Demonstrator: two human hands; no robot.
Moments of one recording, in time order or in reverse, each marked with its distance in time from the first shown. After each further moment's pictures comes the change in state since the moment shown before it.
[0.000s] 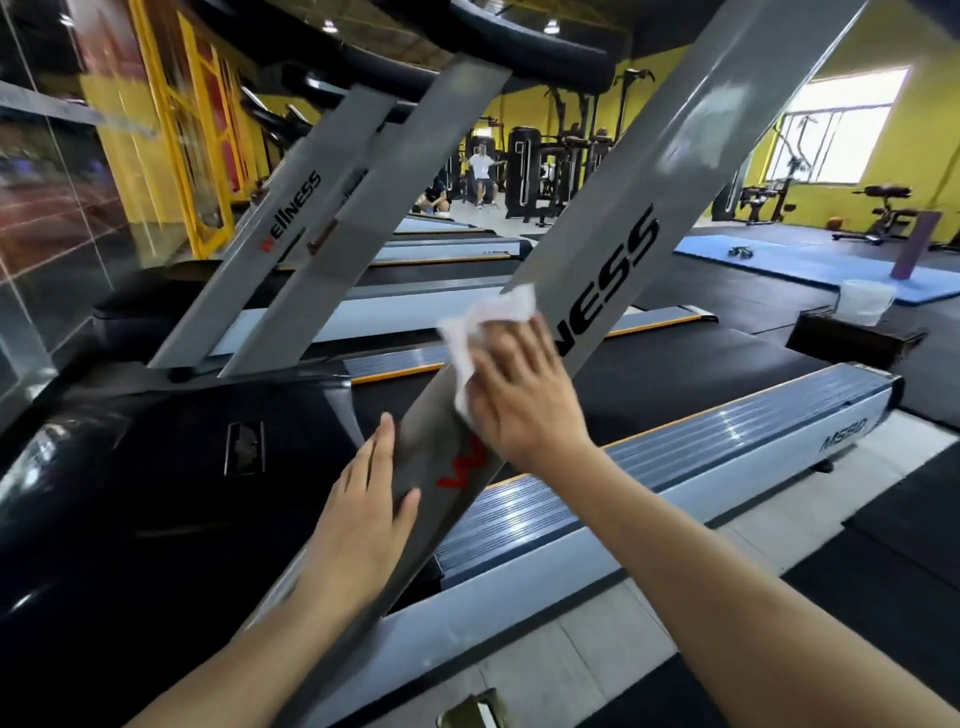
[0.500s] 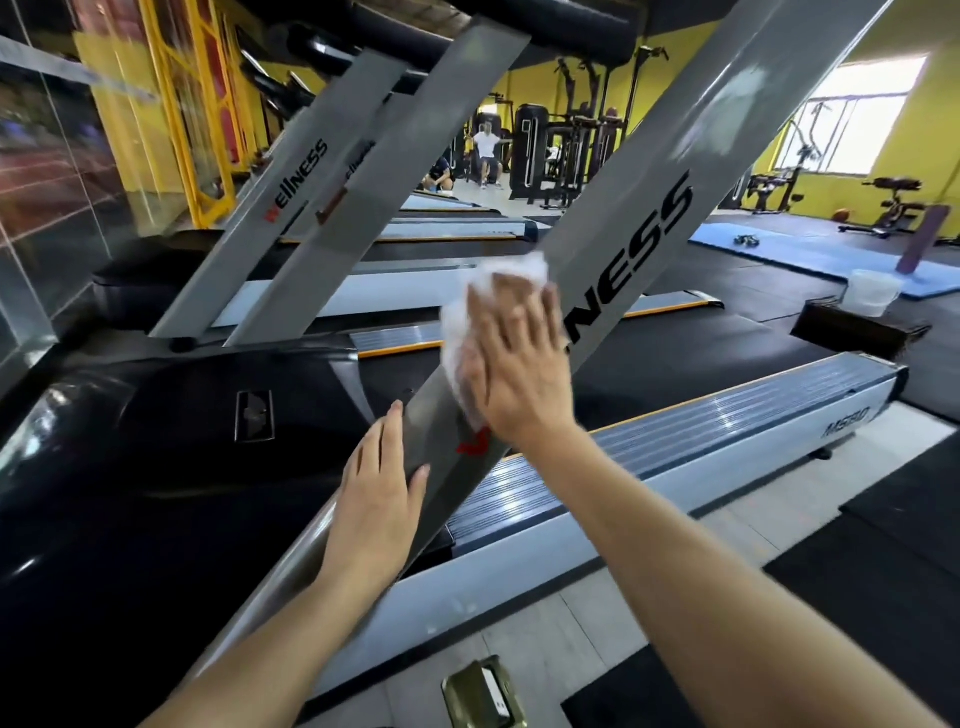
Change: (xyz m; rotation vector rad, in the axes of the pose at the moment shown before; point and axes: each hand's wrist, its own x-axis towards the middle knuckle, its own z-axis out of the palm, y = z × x) left_hand -0.018 -0.002 0.007 -0.043 0.028 -0.089; right_hand 0.006 -0.036 0.015 -0.114 -0.009 0.146
